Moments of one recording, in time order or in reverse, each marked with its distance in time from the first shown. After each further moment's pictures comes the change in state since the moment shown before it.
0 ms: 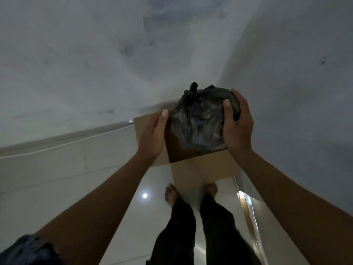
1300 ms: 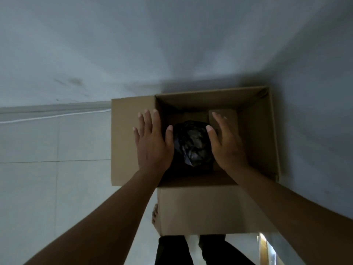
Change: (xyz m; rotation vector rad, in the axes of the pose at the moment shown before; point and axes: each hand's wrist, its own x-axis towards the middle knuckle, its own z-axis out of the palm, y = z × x) left_hand 0.189 -0.260 0.116 0.799 0.261 -0.042; right_hand 0.091 0.323 0.133 -0.424 -0.590 -0.036
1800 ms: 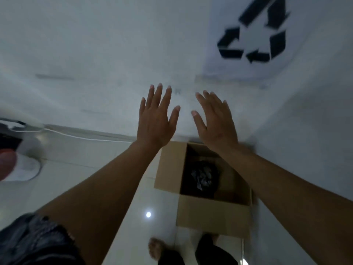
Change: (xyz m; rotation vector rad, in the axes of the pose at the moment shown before) left_hand -0.075 0.103 -0.406 0.065 0.389 0.238; right_hand -0.073 -0.374 -0.197 -0.313 0.122 -0.634
